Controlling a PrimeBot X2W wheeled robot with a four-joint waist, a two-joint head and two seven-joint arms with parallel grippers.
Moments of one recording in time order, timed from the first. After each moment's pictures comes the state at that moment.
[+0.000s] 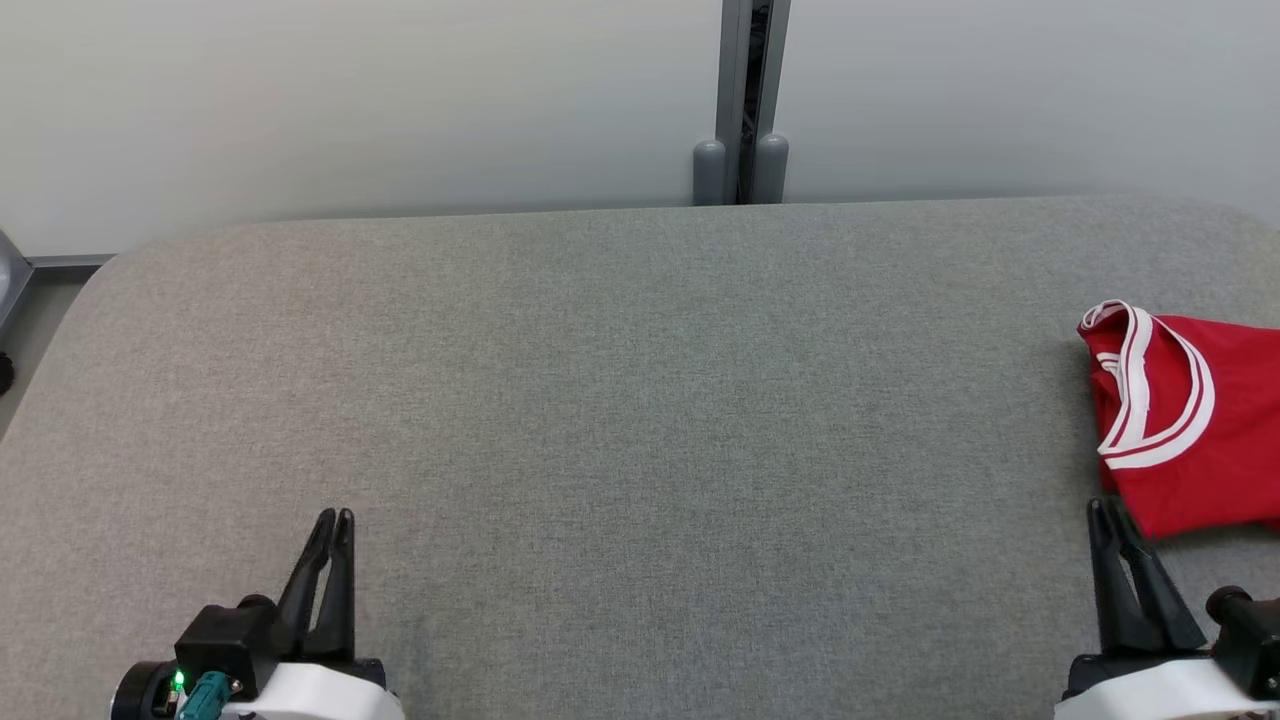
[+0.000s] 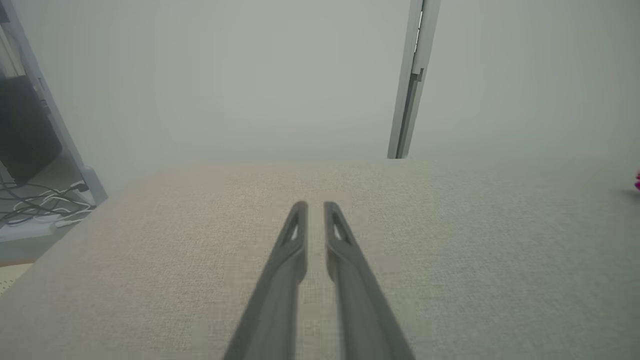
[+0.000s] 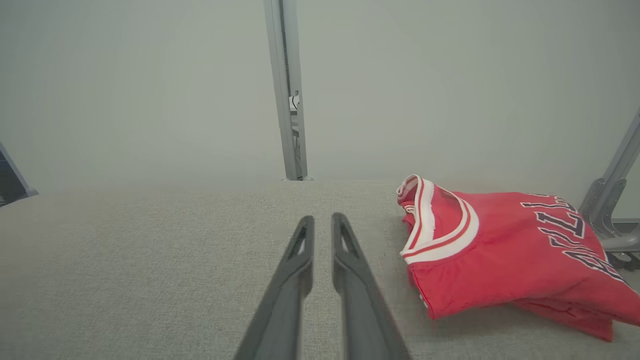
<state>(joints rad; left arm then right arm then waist) 0.01 0.18 -0.17 0.17 -0.28 0.07 -0.24 0.10 -0.04 -0.06 0.00 0.12 0.13 -0.14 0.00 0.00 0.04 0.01</state>
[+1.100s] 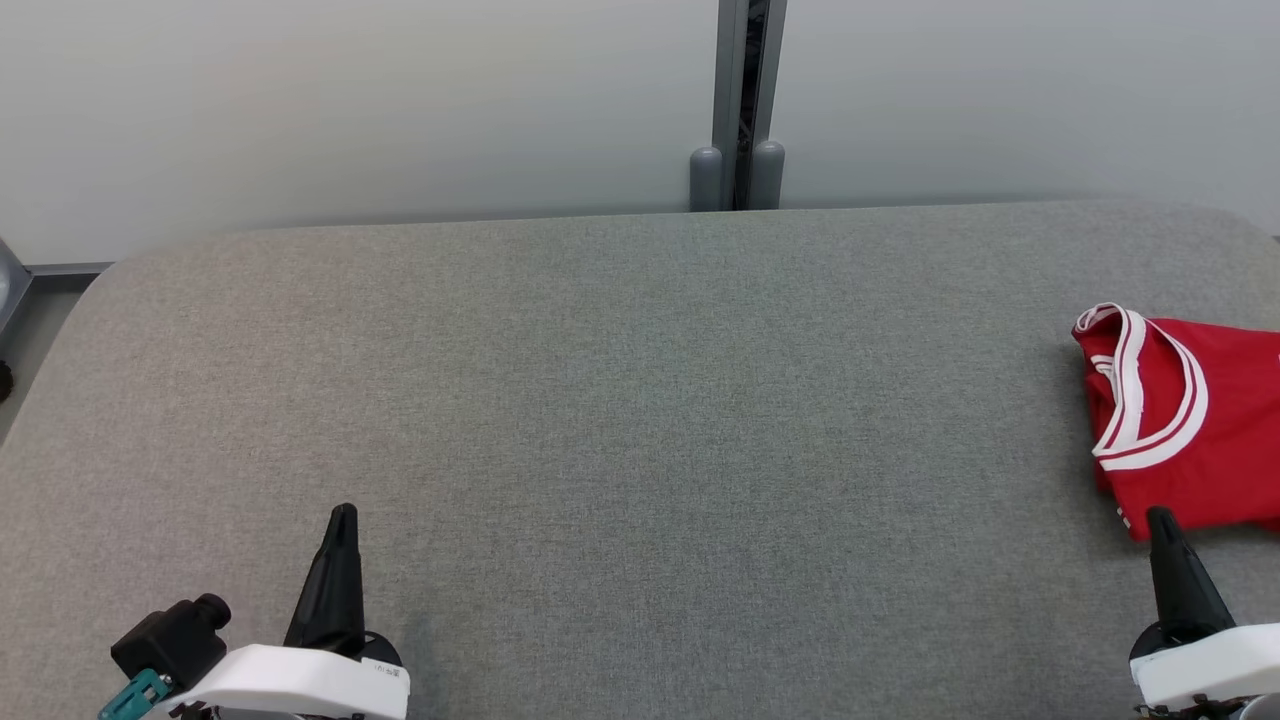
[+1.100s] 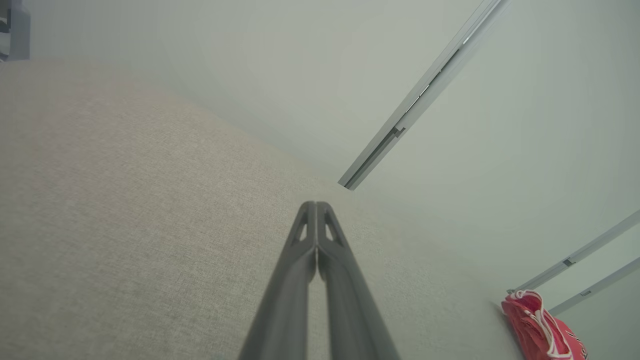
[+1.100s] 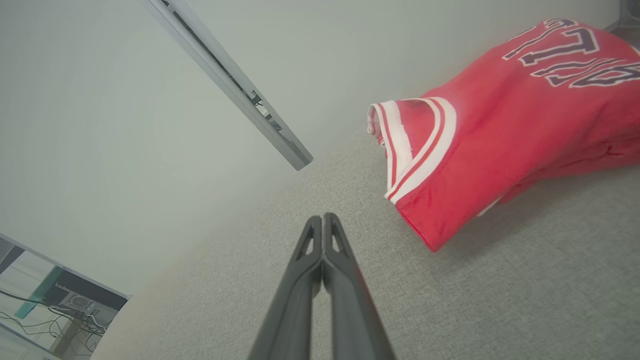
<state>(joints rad) 0.01 0.13 -0.17 0.16 -0.81 0.01 -0.21 0.04 -0.08 -0.13 0.10 0.74 0.13 0.02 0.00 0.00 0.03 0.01</state>
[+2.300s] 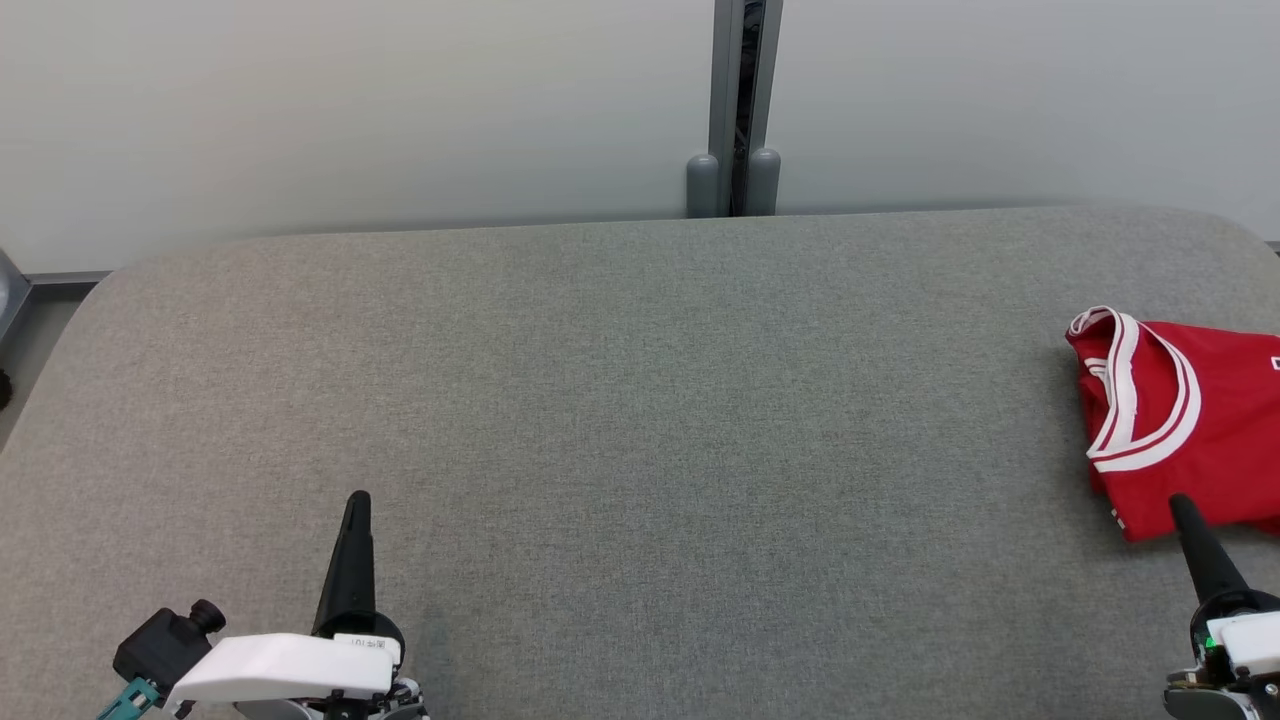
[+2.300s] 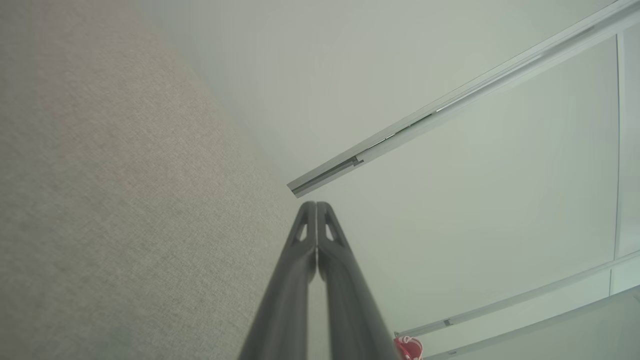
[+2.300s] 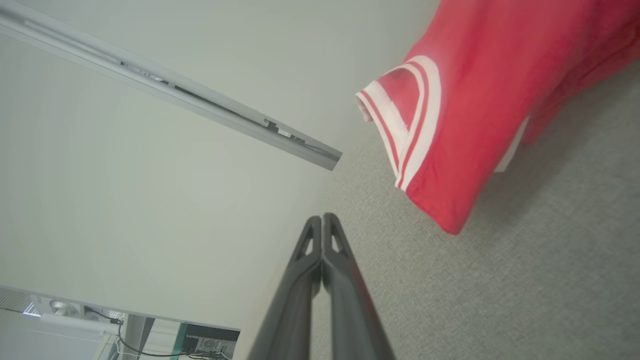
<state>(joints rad) -0.01 0.09 -0.17 0.16 -1.20 -0.05 -0.19 -0.02 -0.11 -0.20 0.17 1.20 0.13 0.15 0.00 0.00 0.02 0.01</state>
